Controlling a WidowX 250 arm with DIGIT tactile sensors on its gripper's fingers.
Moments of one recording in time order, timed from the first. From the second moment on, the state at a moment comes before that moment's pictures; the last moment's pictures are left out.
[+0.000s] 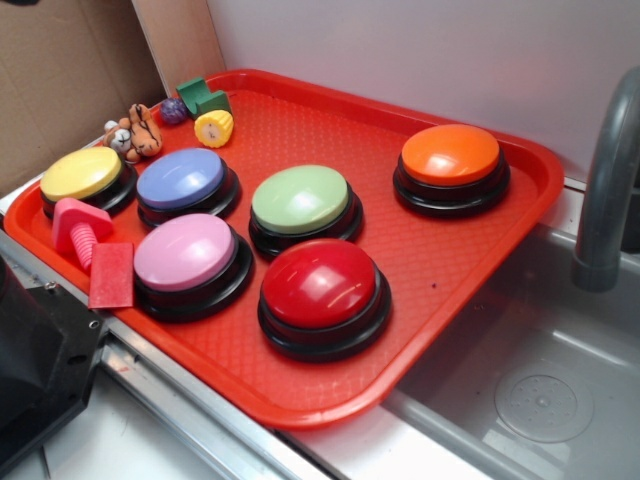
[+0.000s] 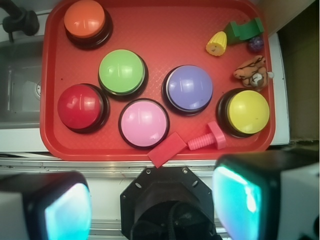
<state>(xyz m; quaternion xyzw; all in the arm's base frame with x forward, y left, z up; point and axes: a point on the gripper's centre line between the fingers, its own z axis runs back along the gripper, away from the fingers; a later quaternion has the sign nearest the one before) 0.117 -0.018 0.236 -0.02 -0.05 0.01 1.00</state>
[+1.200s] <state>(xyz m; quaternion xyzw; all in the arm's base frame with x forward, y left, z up) 0.202 0.053 0.149 -0.02 0.01 0.24 0.97</state>
